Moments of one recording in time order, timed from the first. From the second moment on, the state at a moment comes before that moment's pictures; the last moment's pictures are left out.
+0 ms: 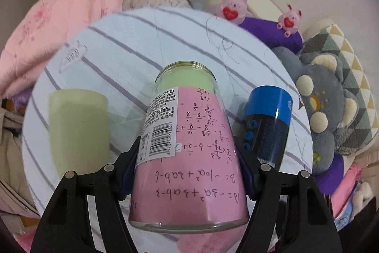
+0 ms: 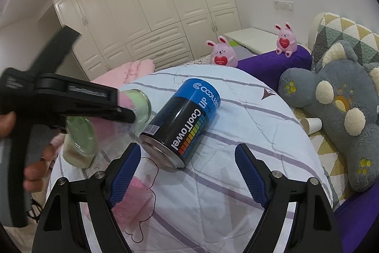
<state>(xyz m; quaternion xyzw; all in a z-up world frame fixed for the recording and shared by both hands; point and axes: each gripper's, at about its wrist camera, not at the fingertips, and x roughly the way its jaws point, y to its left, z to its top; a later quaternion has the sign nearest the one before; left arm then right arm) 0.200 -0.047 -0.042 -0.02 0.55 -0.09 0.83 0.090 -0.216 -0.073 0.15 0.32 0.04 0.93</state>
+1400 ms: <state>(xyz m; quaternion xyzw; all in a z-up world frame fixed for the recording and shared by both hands) 0.082 0.068 -0.072 -0.03 0.52 -0.16 0.84 0.074 -0.151 -0.056 0.06 0.34 0.05 0.94</state>
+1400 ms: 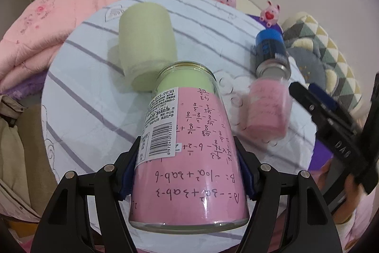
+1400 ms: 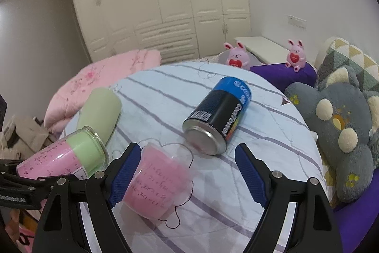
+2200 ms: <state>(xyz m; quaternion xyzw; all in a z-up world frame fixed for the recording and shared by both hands) 0.050 0.109 -0.075 -0.02 0.50 -0.19 0.84 0.093 -0.043 -0.032 0.05 0.46 0.10 0.88</state>
